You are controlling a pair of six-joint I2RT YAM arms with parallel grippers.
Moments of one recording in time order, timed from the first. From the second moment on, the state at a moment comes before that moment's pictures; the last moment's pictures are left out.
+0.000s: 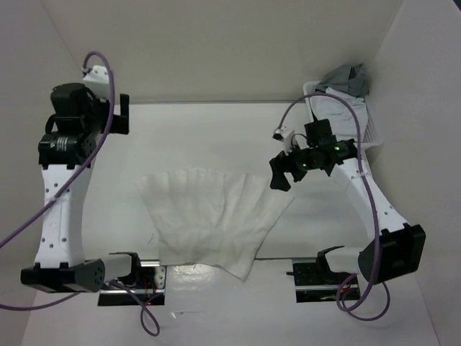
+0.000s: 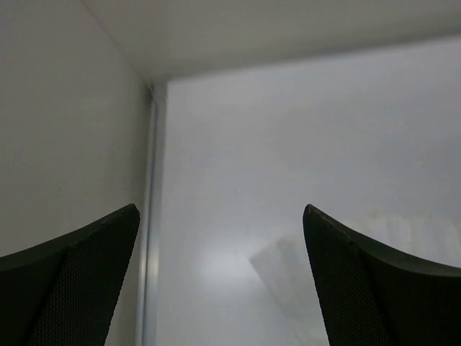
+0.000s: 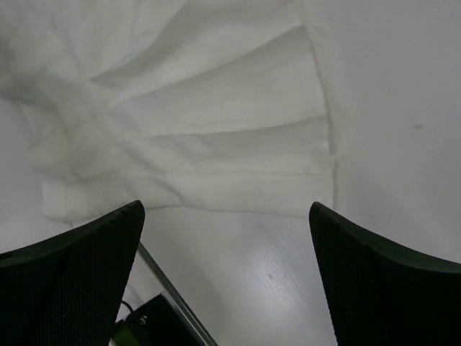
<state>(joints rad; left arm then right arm) 0.03 1.19 1.67 -0.74 -0.06 0.18 0.20 1.24 1.16 -0.88 -0.54 -0.37</state>
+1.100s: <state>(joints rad) 0.32 0.91 1.25 -1.01 0.32 0.15 0.79 2.05 1.43 -1.12 -0.60 -0.55</state>
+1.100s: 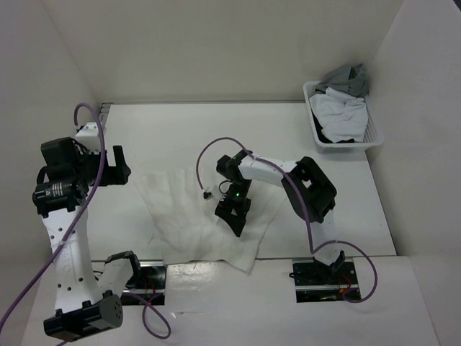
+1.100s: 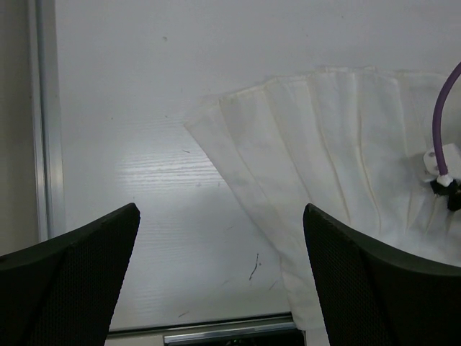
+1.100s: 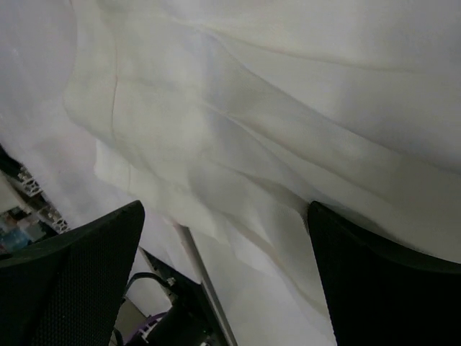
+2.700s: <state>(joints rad) 0.01 1.50 1.31 -0.84 0.40 0.20 0.36 2.47 2.20 -0.83 -0.06 -0.05</state>
